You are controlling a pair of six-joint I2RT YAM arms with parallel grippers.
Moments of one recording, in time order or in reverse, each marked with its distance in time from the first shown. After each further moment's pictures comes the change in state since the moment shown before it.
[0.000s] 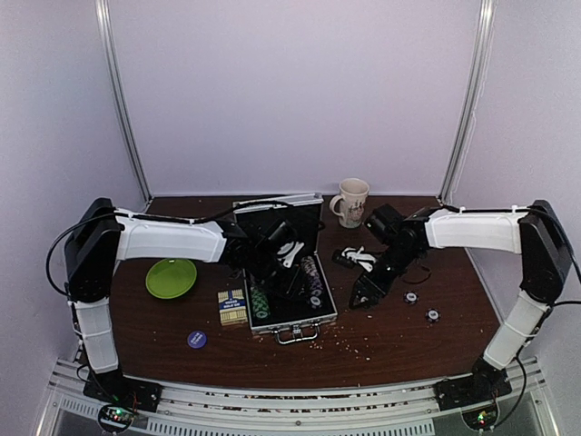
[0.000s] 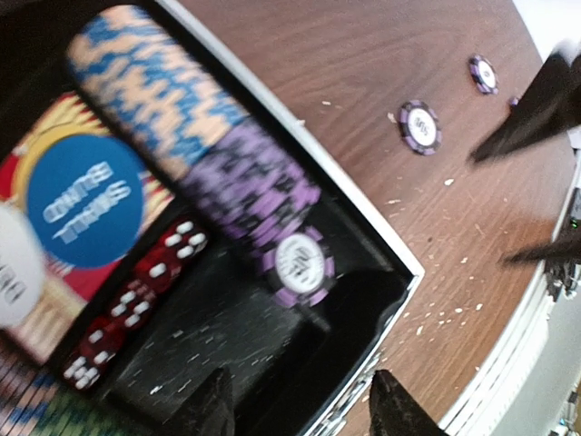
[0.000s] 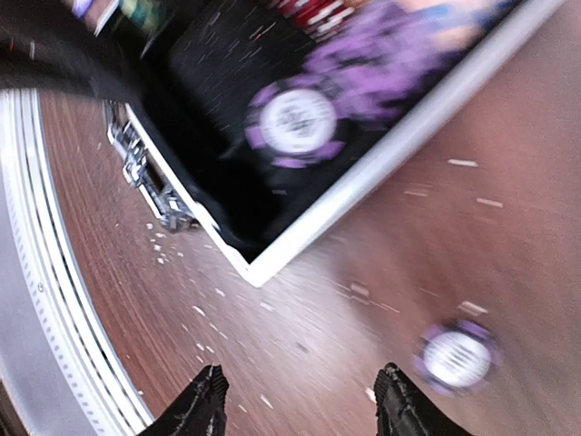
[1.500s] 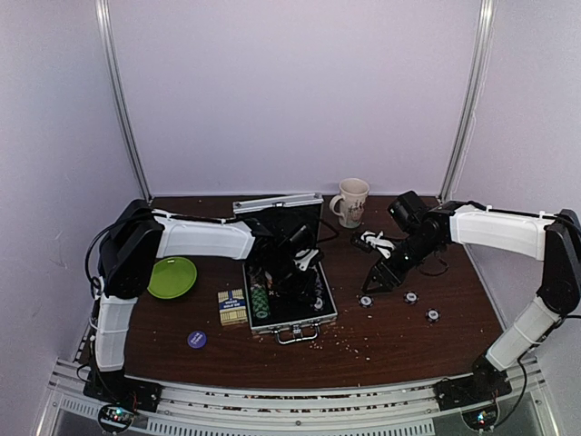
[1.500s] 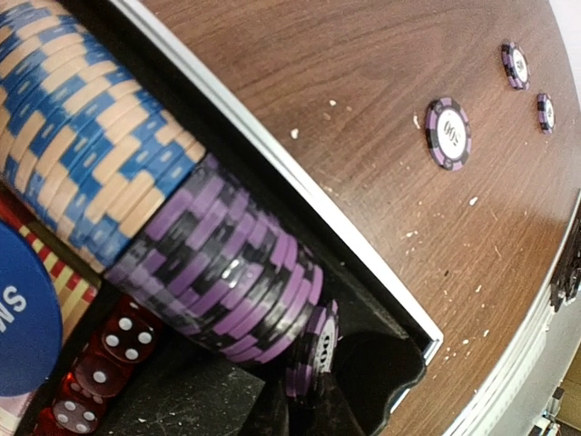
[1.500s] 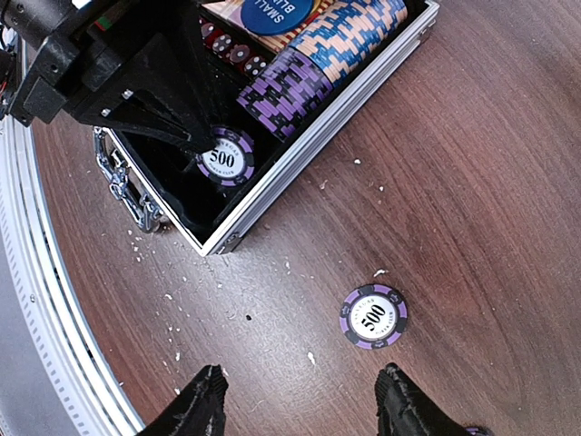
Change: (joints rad) left arm 0.003 0.235 0.234 -0.105 0.091 -0.004; right arm -0.129 -0.157 -0.050 0.014 0.018 -0.036
